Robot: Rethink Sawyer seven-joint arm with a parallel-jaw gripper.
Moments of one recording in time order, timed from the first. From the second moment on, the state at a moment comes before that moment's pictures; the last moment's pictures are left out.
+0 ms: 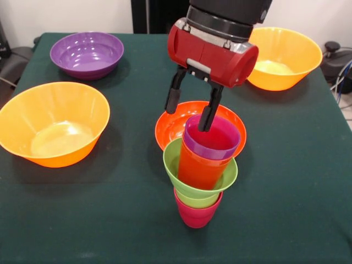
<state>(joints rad) 0.01 -0.42 -0.31 1.10 0.06 0.56 2.34</state>
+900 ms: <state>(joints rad) 0.00 -0.36 -0.30 1.07 0.05 0.56 2.34</state>
